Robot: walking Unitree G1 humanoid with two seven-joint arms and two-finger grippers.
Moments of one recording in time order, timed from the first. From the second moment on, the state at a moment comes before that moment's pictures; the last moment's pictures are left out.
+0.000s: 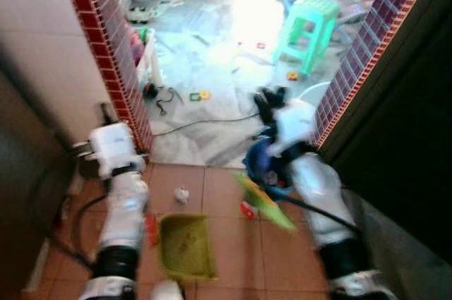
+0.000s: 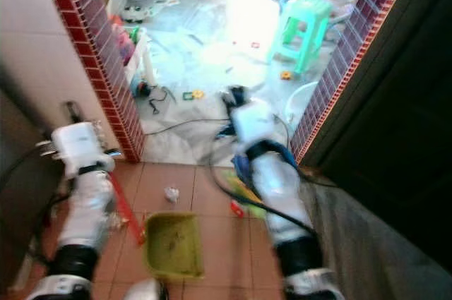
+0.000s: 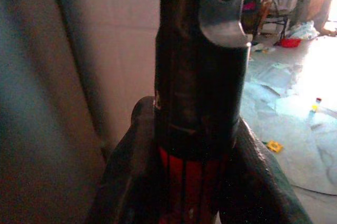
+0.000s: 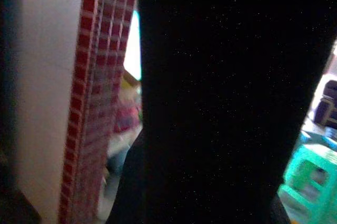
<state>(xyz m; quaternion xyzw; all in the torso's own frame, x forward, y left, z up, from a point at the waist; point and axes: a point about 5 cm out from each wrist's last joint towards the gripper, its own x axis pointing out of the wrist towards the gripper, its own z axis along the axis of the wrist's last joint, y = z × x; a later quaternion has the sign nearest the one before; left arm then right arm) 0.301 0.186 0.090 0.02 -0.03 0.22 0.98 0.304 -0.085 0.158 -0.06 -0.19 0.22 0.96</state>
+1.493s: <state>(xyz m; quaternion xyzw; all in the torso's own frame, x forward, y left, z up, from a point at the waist) 0.304 0.143 0.053 -0.01 0.00 0.24 0.97 0.286 -0.078 0.116 -0.06 -0.11 0.27 0.95</state>
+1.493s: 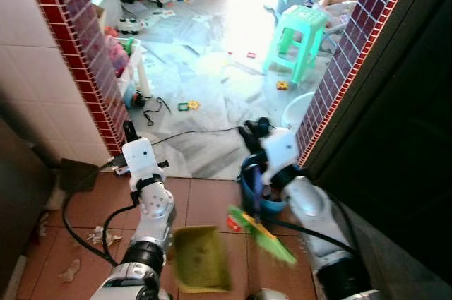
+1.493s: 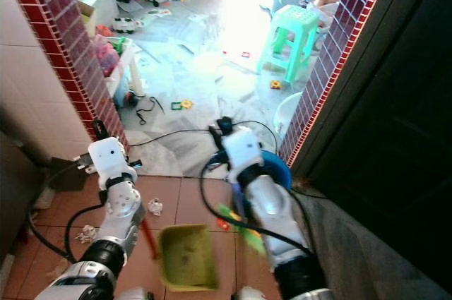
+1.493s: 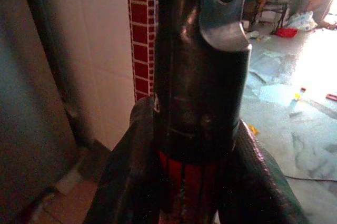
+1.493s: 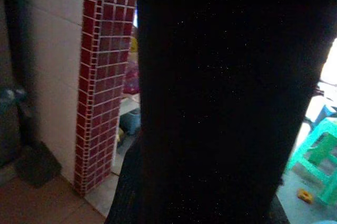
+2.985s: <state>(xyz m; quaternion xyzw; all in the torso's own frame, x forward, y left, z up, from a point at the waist) 0.313 0.156 0.059 0.09 -0.02 0.26 0.96 0.299 -0.080 0.149 0.03 -0.07 0.32 0.94</state>
